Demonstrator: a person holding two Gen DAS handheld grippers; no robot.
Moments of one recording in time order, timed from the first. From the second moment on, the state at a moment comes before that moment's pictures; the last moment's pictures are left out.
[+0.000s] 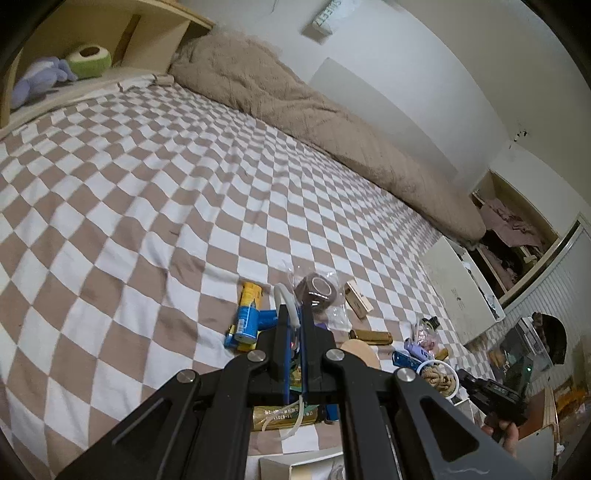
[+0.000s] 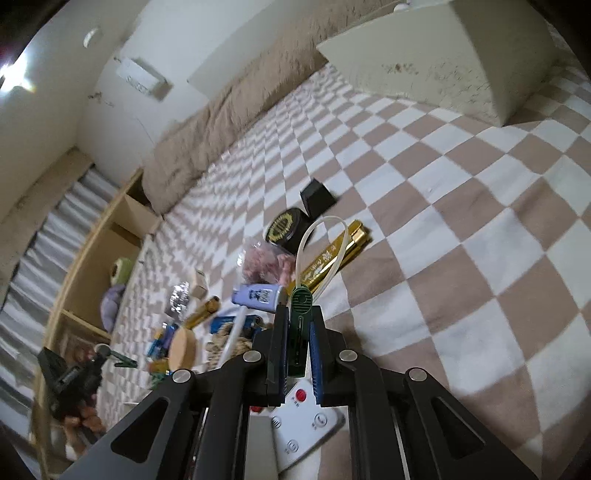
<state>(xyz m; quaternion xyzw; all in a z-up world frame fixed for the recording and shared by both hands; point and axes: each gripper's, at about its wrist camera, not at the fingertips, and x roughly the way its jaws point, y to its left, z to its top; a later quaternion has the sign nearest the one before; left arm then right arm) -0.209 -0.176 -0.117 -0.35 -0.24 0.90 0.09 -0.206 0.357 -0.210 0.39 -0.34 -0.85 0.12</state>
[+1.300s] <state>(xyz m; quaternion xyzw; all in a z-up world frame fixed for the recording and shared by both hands) -0.146 -0.123 -0.045 -0.22 -0.17 0.93 0.23 -0.134 0.253 -0.135 0.35 -0.05 -0.91 0.23</state>
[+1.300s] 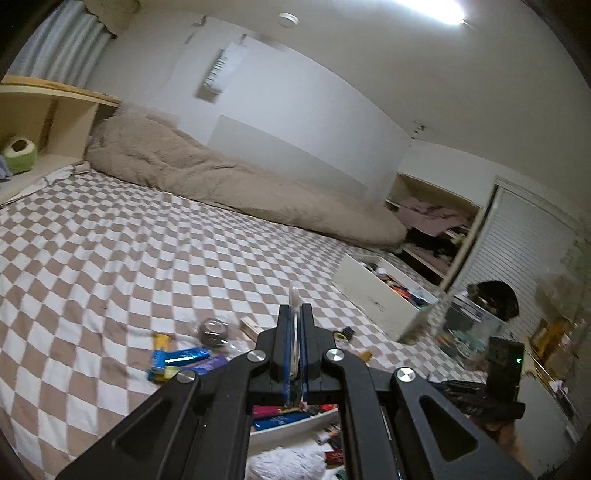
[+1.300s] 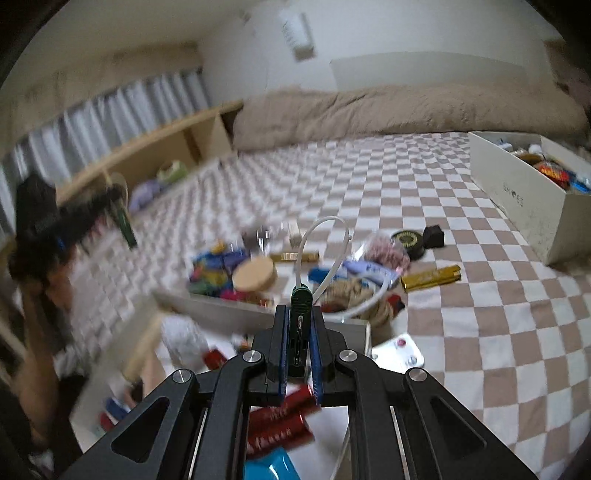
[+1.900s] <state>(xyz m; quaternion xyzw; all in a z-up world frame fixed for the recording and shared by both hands) -0.130 -0.060 -0.062 -0.26 -0.13 0.90 0.33 -0.146 0.198 -0.180 0.49 0.17 -0.84 0.15</state>
